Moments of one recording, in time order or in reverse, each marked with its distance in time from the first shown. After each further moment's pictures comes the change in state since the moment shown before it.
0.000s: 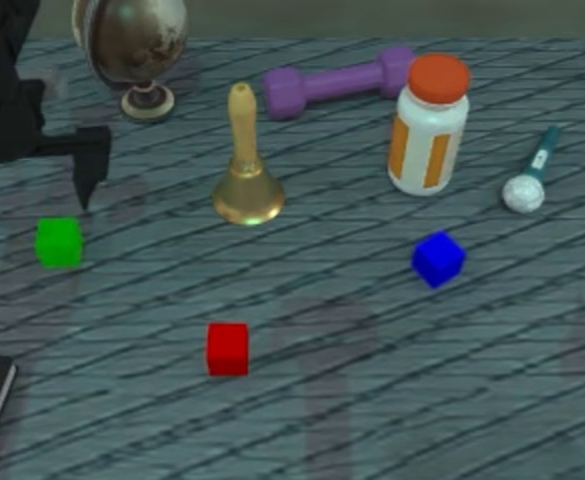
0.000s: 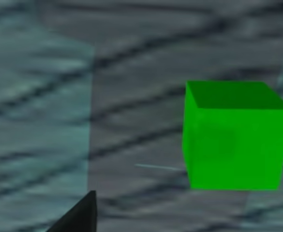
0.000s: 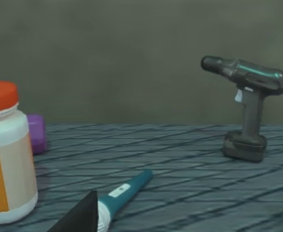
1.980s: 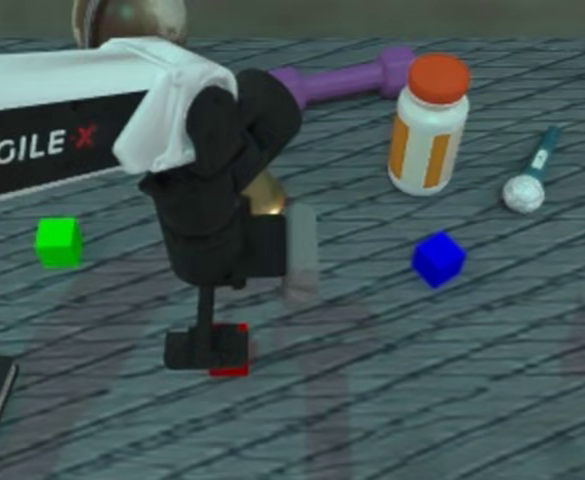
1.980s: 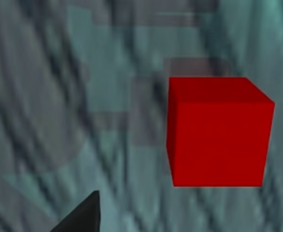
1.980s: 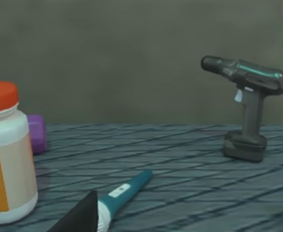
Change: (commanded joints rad) left arm -0.550 -0.231 -0.325 0.102 0.026 1.074; right arm 0.000 0.000 0.000 0.000 0.000 0.000
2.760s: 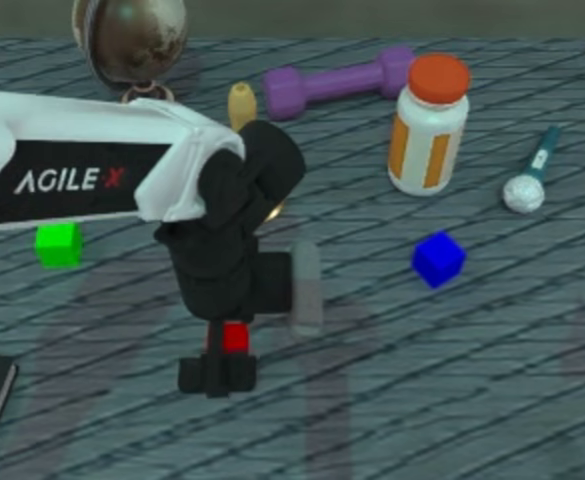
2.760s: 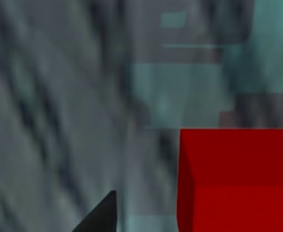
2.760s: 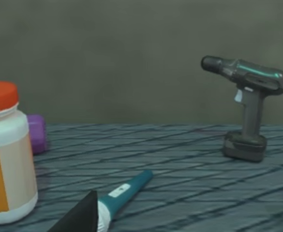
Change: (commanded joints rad) left arm -0.018 0.063 -0.124 0.200 0.000 -0.003; right arm 0.000 0.000 0.000 0.000 0.000 0.000
